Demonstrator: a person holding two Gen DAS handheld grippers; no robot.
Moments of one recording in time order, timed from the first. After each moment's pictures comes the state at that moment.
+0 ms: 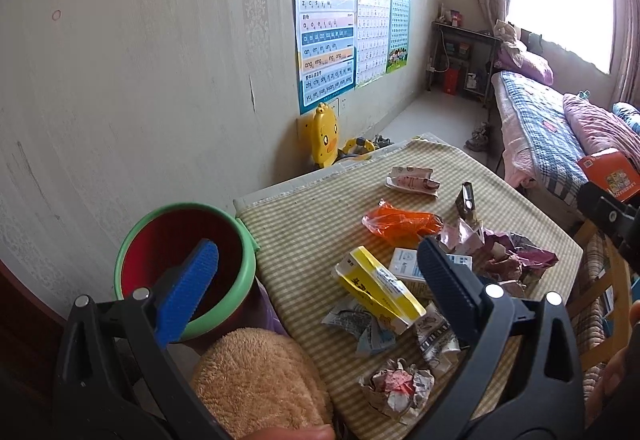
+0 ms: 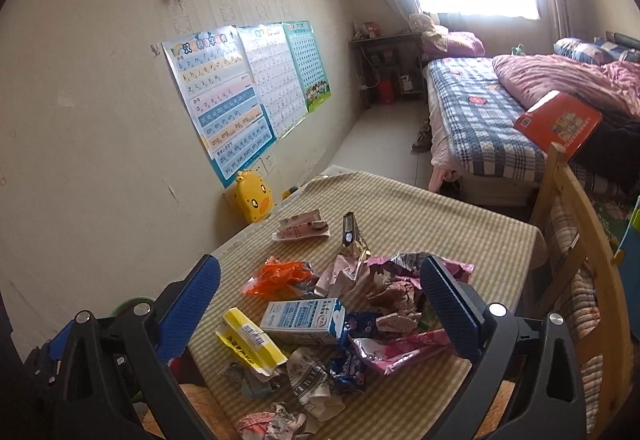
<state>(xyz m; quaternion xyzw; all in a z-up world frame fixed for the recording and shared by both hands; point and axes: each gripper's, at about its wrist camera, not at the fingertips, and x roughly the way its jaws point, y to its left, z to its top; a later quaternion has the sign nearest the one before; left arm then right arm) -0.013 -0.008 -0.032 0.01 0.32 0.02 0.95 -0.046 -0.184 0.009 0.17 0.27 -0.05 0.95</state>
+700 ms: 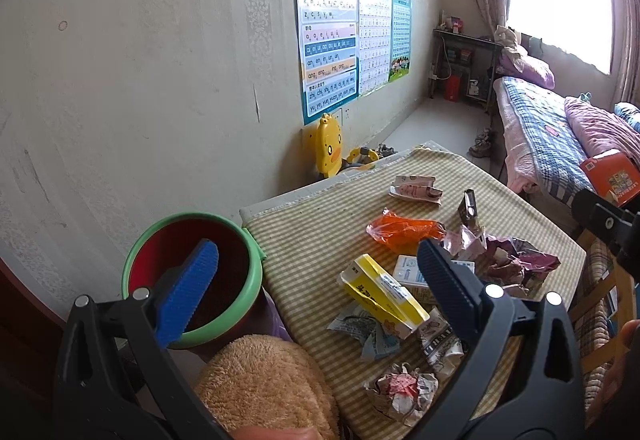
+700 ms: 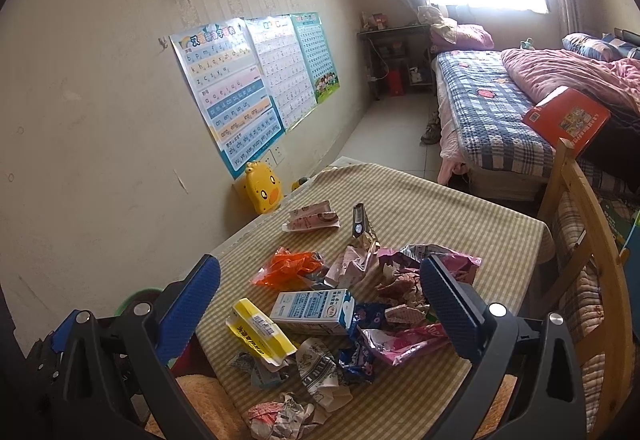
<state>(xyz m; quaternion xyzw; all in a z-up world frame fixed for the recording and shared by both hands) -0.019 -0.010 -0.027 0.02 0.30 0.03 0.95 -0.046 -0.178 0.012 0.16 0.28 -0.04 0.95</state>
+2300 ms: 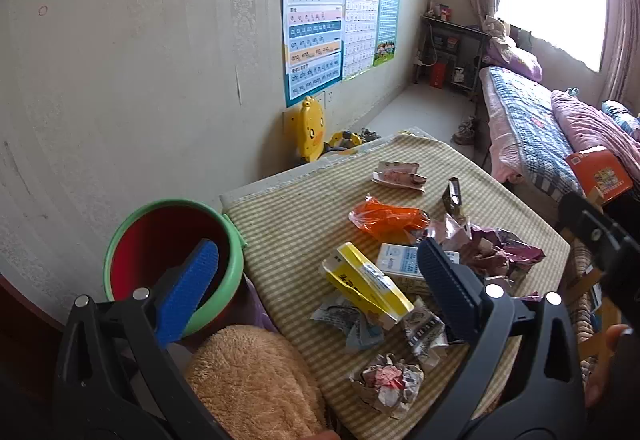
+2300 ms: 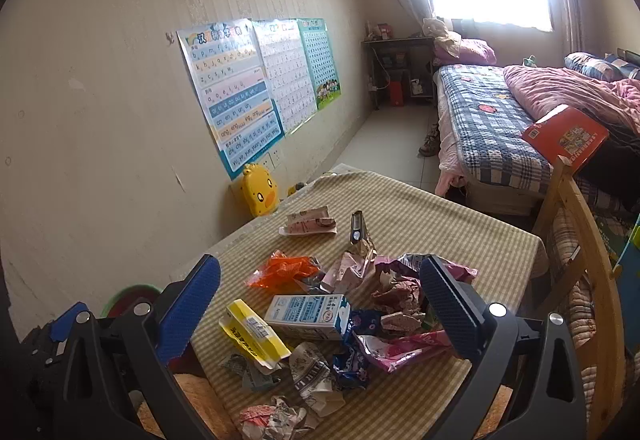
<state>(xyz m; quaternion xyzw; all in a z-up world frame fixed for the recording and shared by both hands) -0.009 -0.011 -0.030 0.00 0.34 -0.01 0.94 -0.043 -0.165 0.011 0.13 0.28 -0.04 0.95</state>
